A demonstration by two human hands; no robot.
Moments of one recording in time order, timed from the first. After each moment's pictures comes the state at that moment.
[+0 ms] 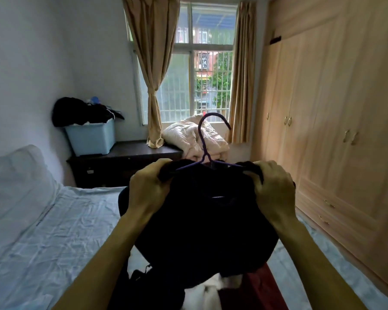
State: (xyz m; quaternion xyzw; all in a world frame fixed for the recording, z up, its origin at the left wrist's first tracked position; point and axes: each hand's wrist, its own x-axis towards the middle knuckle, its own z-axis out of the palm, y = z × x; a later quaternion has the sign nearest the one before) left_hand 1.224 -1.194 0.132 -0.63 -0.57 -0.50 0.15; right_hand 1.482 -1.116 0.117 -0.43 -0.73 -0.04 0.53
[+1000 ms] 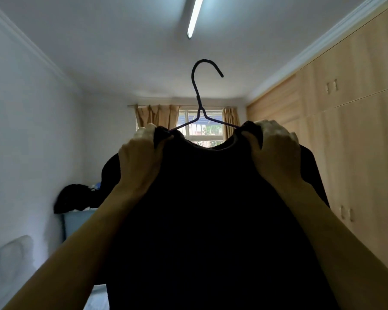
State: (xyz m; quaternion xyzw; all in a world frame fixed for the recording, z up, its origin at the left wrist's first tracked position) left_hand 1.259 -1.241 0.400 -0.55 -0.49 -0.53 0.41; right_hand 1.504 -1.171 0.393 -0.32 -0.62 -0.28 0.65
